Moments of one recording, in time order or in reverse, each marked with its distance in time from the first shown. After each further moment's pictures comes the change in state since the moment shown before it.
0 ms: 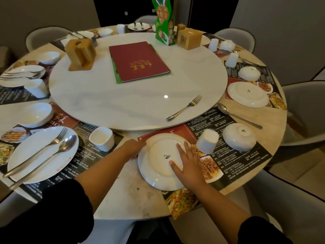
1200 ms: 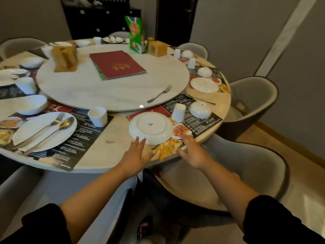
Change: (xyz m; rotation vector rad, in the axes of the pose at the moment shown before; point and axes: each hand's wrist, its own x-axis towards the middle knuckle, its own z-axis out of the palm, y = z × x) left_hand -0.170 -0.122 0.050 0.424 -0.036 0.676; right_hand -0.167 -0.035 -0.078 0.077 -0.024 0.088
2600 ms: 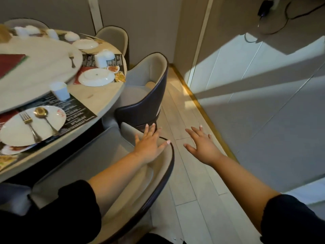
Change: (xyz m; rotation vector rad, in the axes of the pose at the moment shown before) left_hand -0.279 -0.274 -0.141 0.533 -0.665 1.048; right_hand -0.345 -0.474 0.340 -0.148 0.497 1.110
